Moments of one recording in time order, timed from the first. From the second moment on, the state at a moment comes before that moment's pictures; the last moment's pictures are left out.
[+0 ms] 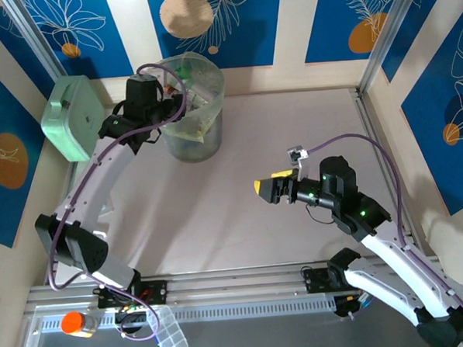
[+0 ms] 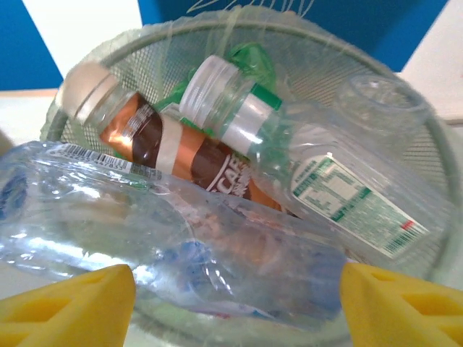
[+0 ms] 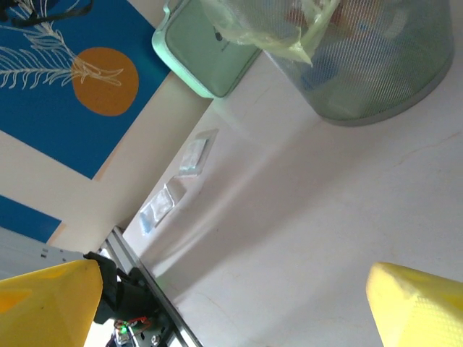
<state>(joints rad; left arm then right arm) -0.39 1.52 1.65 -0.61 -0.17 -0.19 0.56 0.71 0.76 -0.37 -0.40 0.55</state>
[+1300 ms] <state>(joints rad) -0.22 1.01 0.18 0.58 -0.43 0.03 0.20 1.16 0.42 0.42 0.08 -0.06</state>
